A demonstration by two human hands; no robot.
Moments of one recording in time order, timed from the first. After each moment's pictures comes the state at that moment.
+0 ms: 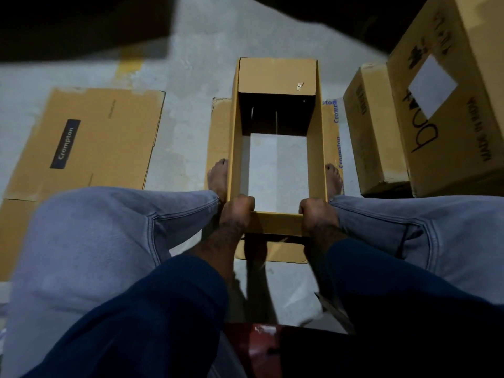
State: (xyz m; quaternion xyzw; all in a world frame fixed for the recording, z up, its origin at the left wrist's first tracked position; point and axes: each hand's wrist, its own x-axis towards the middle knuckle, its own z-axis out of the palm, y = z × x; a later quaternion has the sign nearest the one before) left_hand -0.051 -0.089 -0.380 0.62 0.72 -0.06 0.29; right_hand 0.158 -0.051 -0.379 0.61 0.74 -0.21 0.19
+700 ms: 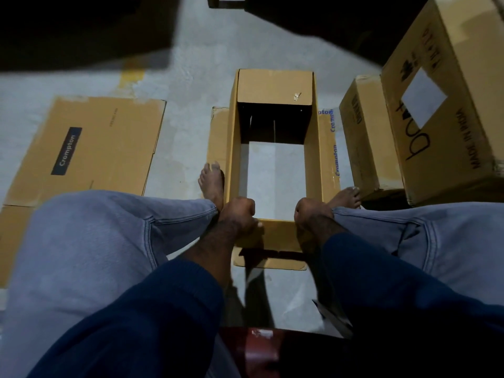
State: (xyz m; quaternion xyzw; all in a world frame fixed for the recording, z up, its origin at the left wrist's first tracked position) left_hand -0.051 -0.075 -0.368 0.60 0.73 -0.05 0.33; right_hand 0.151 -0.026 -0.384 0.64 0.67 -0.32 0.19
